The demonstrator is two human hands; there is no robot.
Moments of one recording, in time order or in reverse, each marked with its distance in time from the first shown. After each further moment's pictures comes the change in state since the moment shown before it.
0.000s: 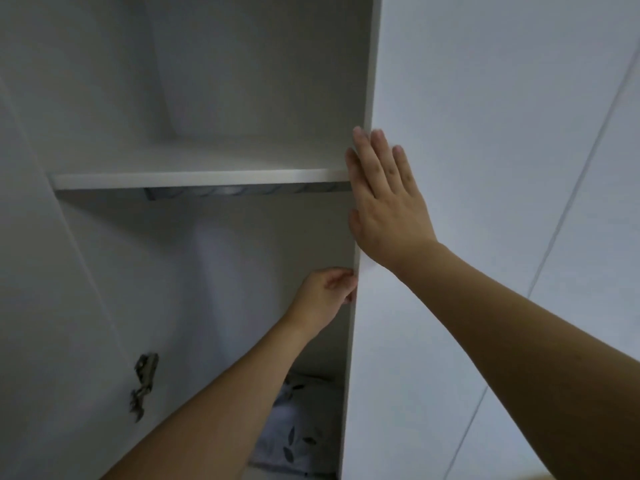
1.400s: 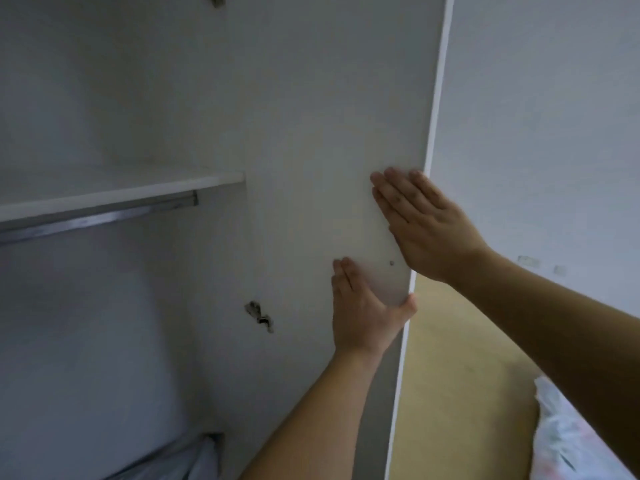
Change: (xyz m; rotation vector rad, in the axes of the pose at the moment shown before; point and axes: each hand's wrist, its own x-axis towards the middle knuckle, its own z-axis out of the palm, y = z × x) left_hand -0.112 0.095 0.412 0.407 -0.180 0.335; right_hand -0.256 0.277 -0.228 -0.817 -0.316 -0.055
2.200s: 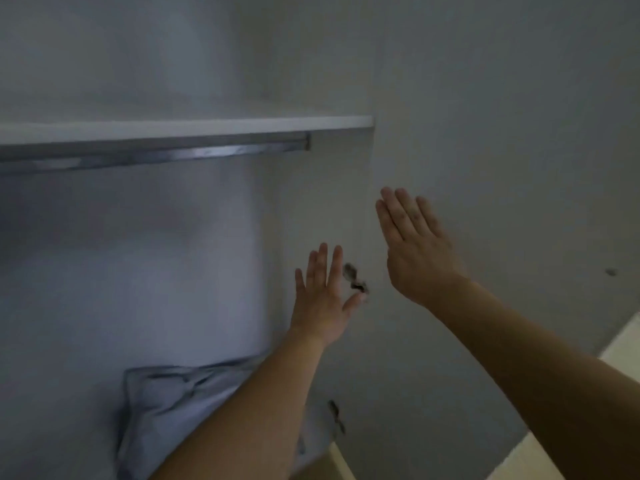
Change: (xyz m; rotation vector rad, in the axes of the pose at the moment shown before) left_hand 0.040 -0.236 -0.098 0.505 -0.057 -0.049; right_hand 0.089 -0.201 0.055 0.570 -0.263 0.015
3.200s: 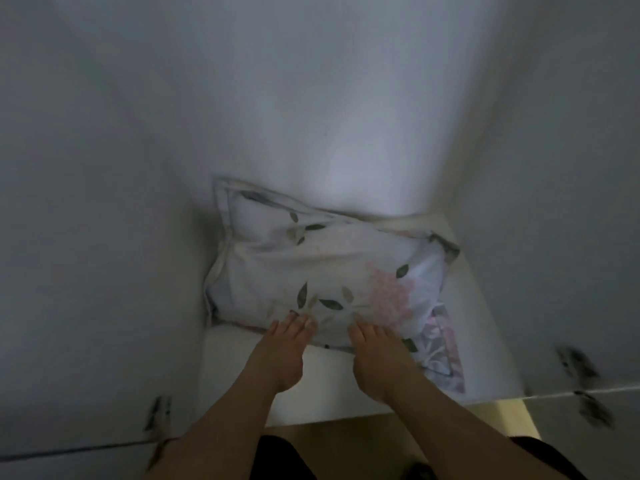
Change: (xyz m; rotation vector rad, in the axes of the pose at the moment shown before) left_hand -0.297 -0.580 0.456 0.229 -0.730 -0.459; right_hand -0.181 -0.629 0.585 0.738 -0.918 -0.483
